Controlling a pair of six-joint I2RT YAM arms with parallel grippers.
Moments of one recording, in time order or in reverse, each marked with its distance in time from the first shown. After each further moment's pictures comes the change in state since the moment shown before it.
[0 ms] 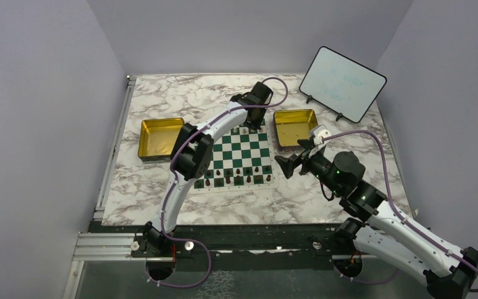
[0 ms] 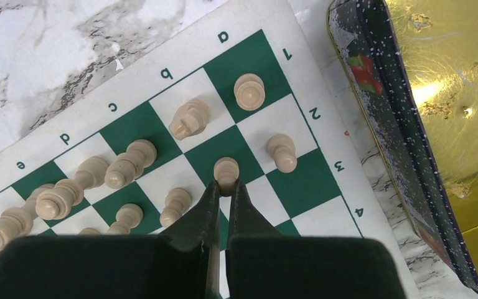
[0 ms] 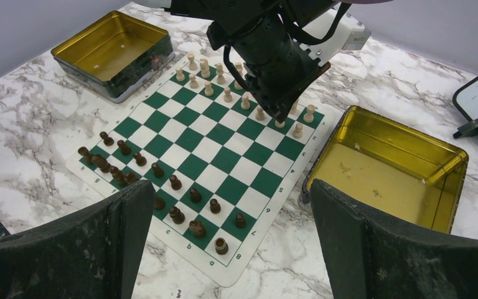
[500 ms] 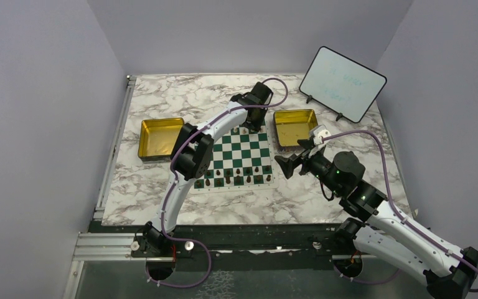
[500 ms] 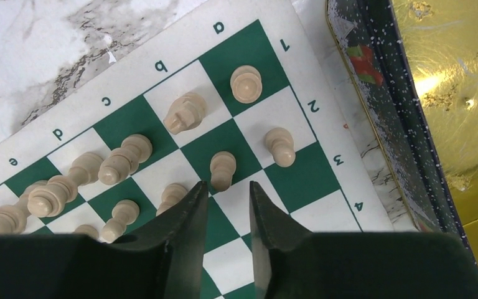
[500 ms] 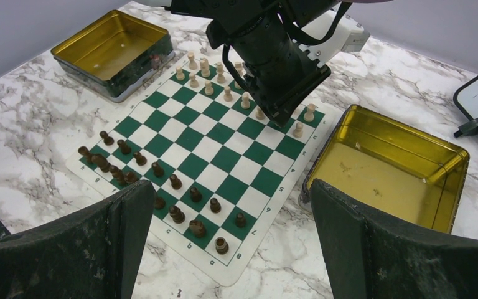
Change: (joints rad) left arm 0.000 0.004 0.007 -0.013 0.008 0.008; right arm 0.000 0.001 0.000 0.000 0.000 0.001
